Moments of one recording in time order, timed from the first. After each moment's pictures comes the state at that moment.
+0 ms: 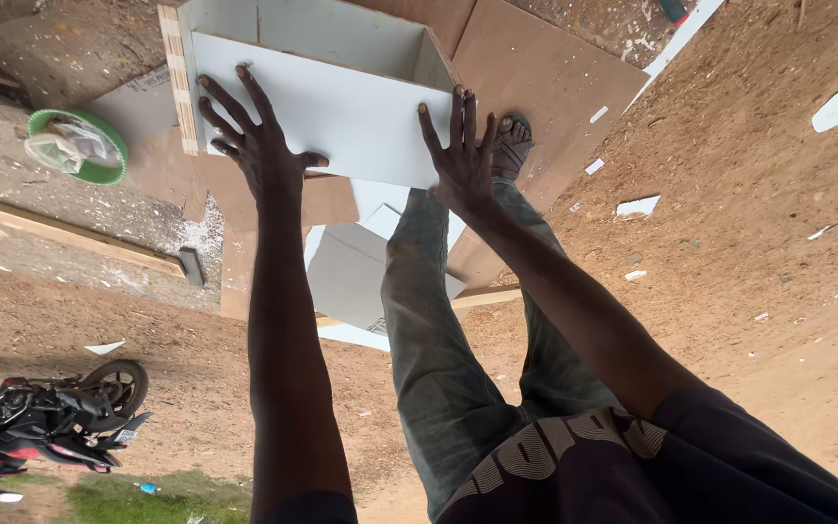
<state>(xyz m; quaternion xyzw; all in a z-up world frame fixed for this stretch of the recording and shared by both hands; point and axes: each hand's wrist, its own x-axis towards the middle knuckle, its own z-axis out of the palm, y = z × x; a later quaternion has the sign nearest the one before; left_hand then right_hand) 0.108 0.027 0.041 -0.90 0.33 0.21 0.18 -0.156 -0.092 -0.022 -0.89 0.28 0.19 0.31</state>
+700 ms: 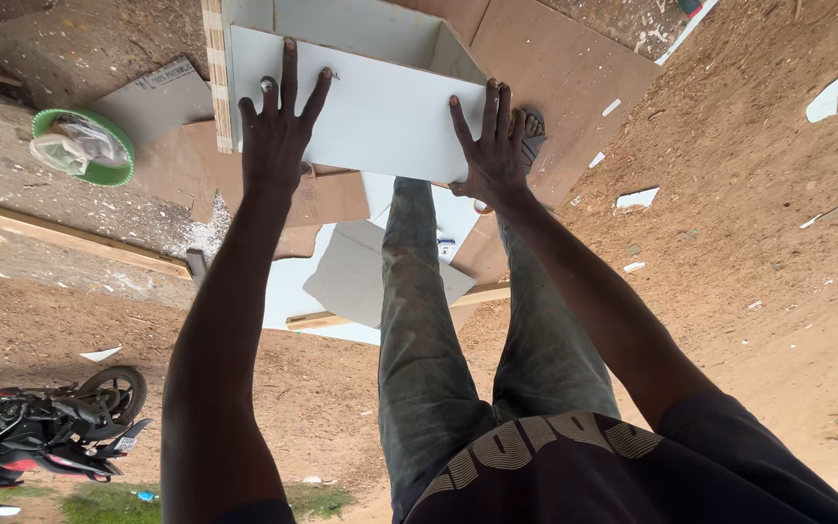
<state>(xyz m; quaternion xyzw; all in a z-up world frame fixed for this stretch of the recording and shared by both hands) 0.162 0.017 0.066 -0.68 0.62 0.17 0.36 -0.159 -0.098 -0.026 -0.92 0.26 0.12 0.27</state>
